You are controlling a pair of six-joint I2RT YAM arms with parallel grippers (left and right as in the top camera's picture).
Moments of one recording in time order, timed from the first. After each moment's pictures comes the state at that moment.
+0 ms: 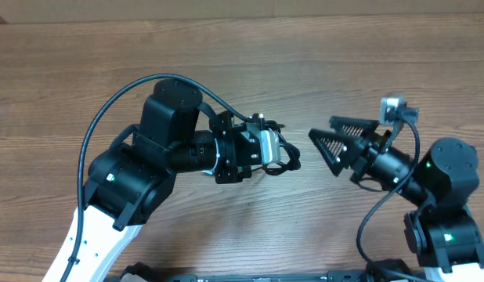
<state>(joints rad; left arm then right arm) -0.55 1.19 1.41 -0.80 0.68 0.69 0.12 0.75 0.82 -0.23 -0.79 0.52</state>
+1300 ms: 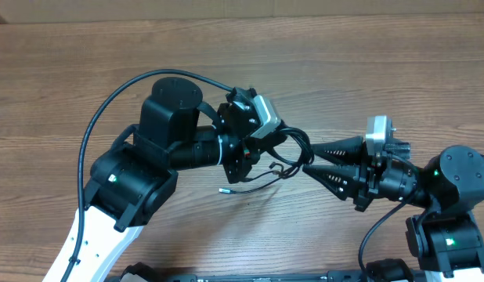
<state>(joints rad) -0.57 1.20 1.41 -0.68 0.68 0.17 0.12 0.74 0.82 -0.12 -1.16 0.20</state>
